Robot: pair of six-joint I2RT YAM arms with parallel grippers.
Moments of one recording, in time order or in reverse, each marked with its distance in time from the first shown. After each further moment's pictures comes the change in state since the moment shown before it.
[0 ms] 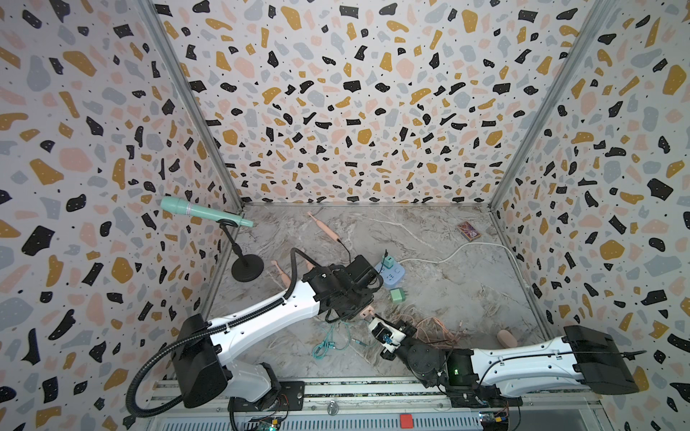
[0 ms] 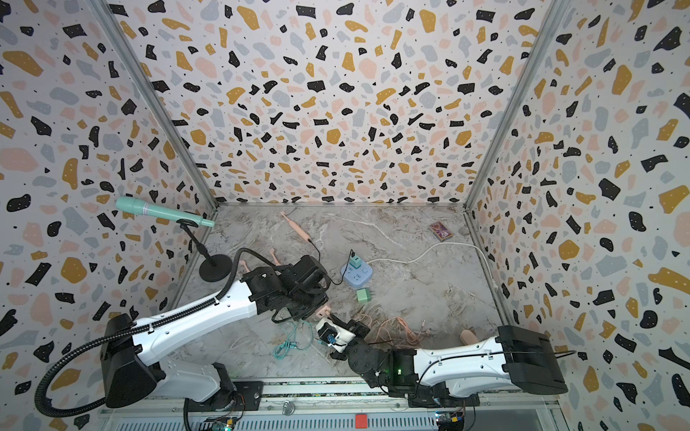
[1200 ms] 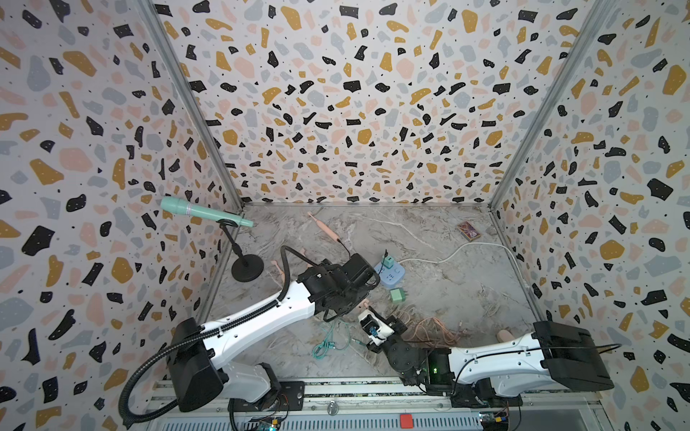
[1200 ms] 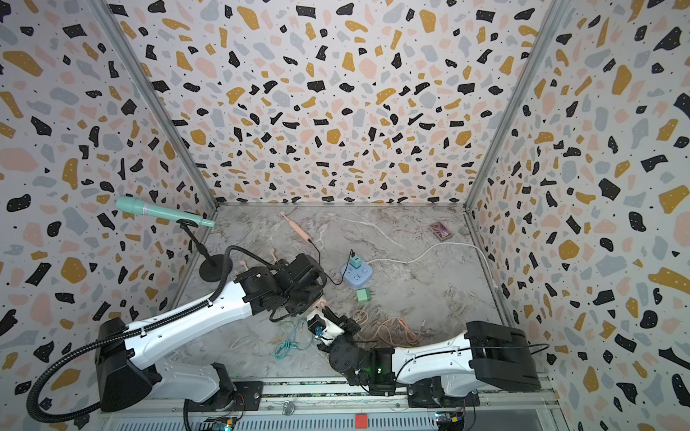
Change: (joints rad) left arm 0.005 -0.031 0.000 0.007 -0.117 -0.022; right arm -0.012 0.213 0.100 0.120 0.149 0.031
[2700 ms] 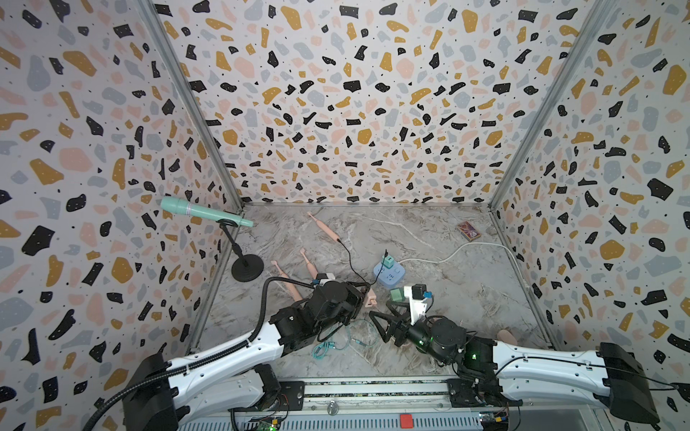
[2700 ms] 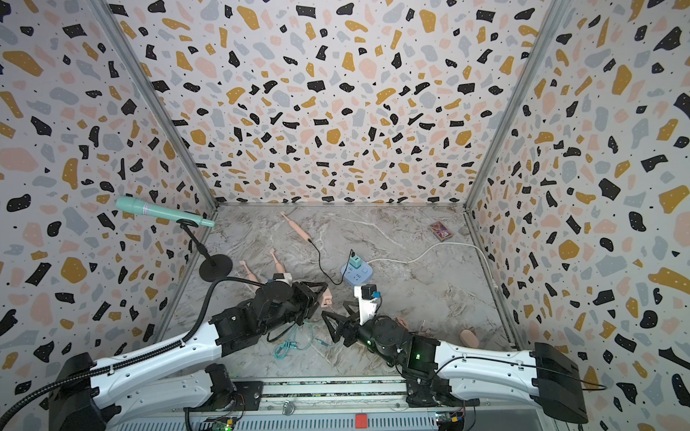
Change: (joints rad) left arm -0.027 -0.331 -0.531 0.804 0.015 -0.178; right arm -0.223 -0.428 -0.150 -0.179 -0.592 0.864
